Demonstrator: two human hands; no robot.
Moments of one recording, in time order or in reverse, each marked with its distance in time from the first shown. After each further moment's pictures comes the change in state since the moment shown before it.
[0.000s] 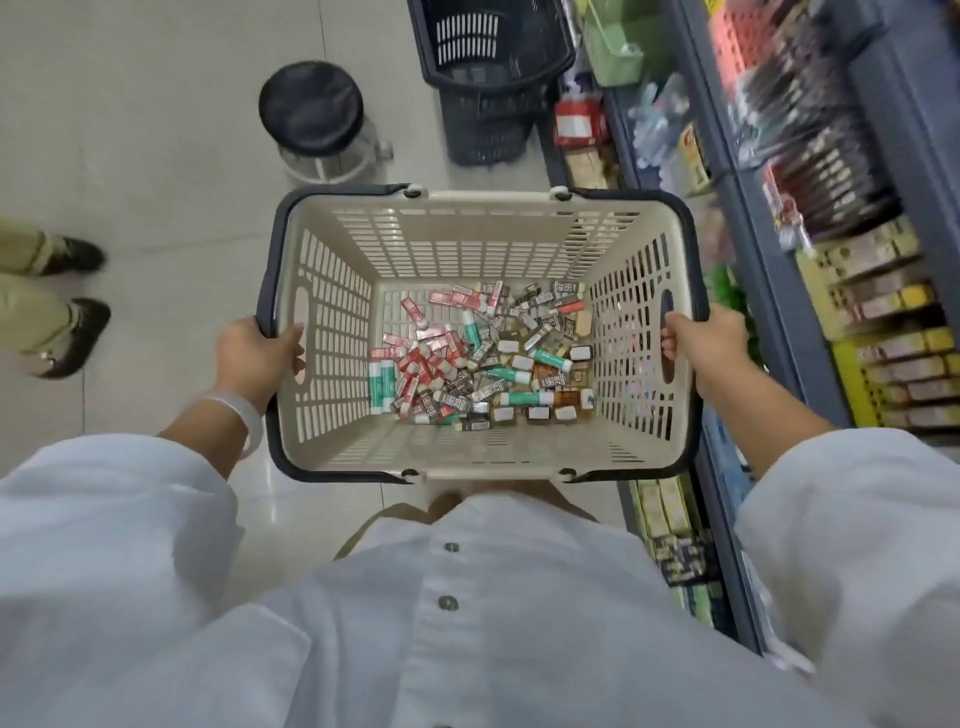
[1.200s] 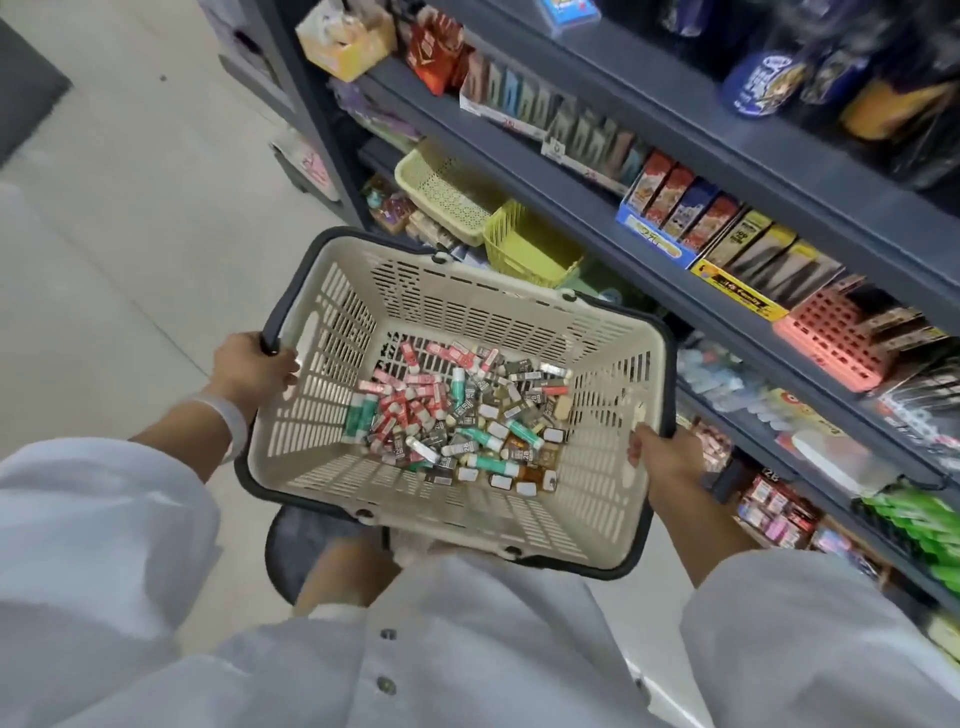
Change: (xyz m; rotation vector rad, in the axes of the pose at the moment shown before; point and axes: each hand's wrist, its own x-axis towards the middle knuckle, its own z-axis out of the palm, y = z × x) left_hand 0.707 0.629 0.162 0.511 -0.424 0.444; right_hand 0.383 -0.398 0.316 0.529 0.544 0.578
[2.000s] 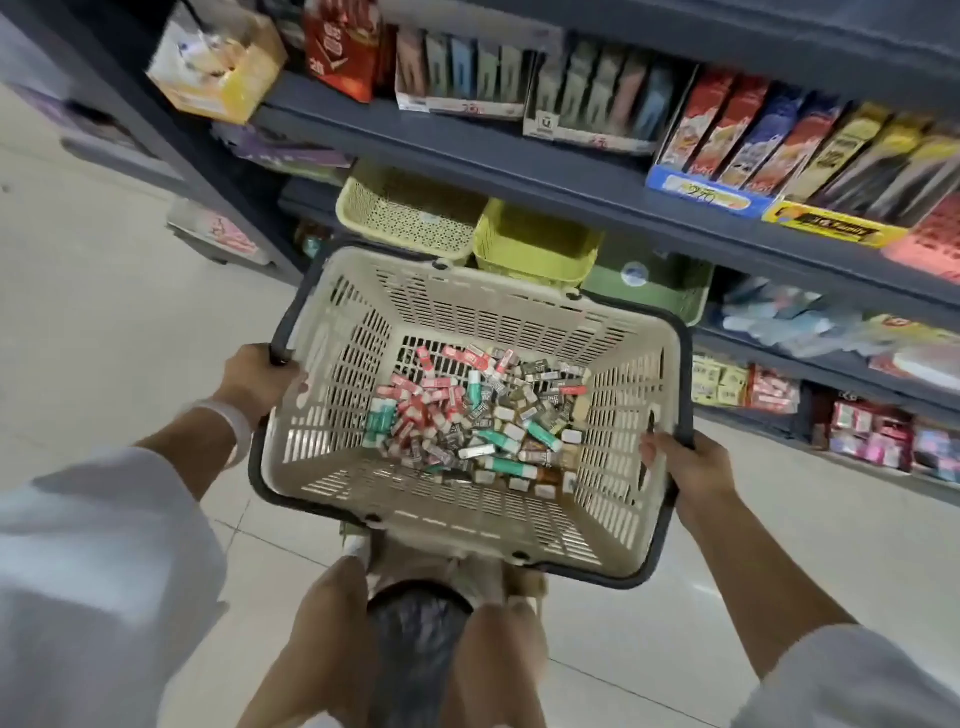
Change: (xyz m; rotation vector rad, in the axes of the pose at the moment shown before) left_hand 0.239 0.045 0.044 0.230 -0.237 0.183; right_hand 0.015 0.019 0.146 0.366 0.102 0.254
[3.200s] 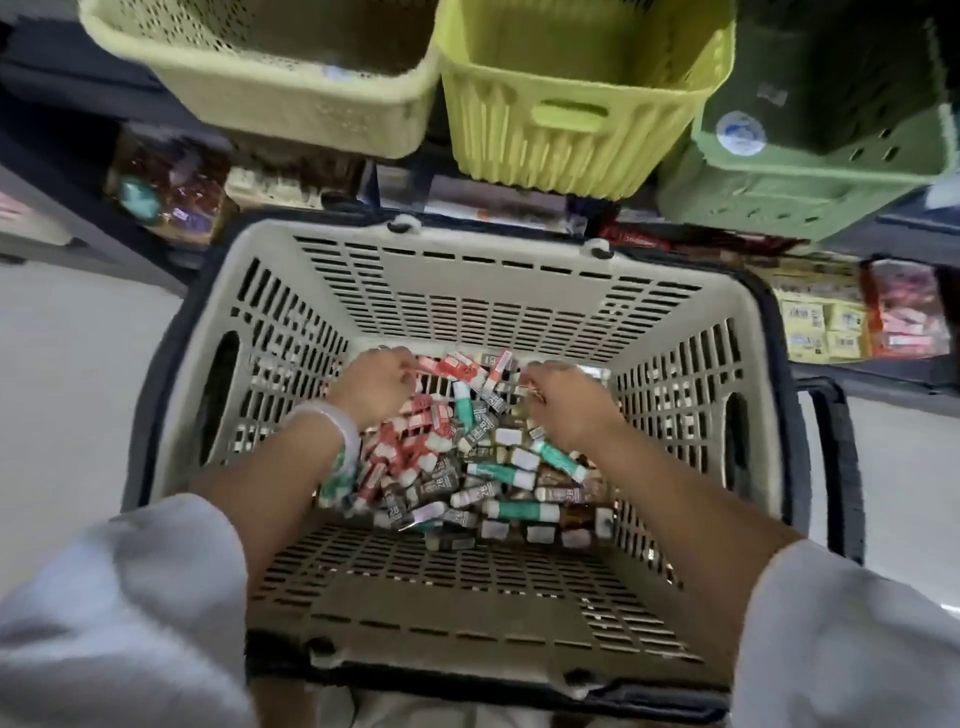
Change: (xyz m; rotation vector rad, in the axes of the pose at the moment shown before) left_hand 0.205 -0.069 0.309 0.447 -0.442 0.616; right_hand 0.214 0.132 0.245 -1.282 -0.301 -0.735
